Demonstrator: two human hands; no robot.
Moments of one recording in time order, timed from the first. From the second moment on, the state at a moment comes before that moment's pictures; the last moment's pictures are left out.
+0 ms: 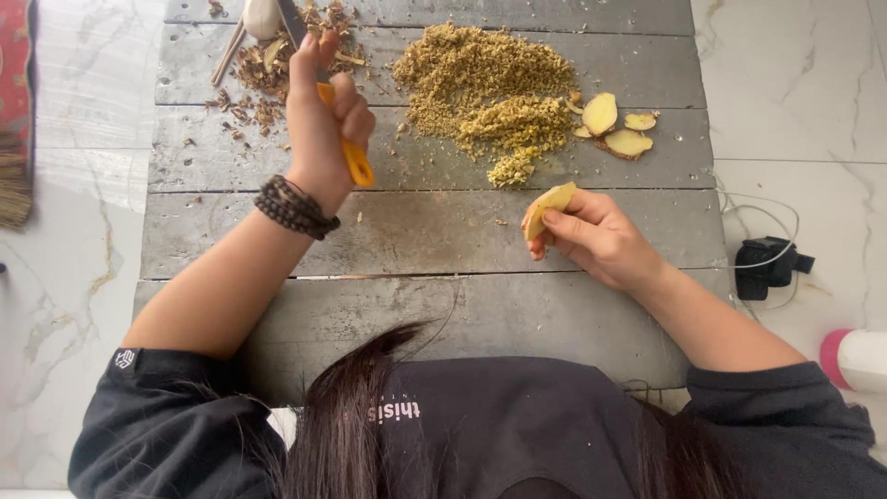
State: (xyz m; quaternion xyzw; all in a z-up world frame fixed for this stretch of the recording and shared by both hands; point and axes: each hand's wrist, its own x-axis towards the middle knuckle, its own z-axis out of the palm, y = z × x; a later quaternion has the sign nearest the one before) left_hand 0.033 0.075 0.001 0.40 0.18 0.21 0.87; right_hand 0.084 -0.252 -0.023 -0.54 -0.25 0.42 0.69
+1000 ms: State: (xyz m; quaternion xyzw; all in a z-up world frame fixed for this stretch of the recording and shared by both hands) left_hand 0.028 0.085 0.051 0.87 0.12 -0.10 0.47; right_hand 0.106 -0.248 -0.002 -0.73 -0.59 -0.01 0.34
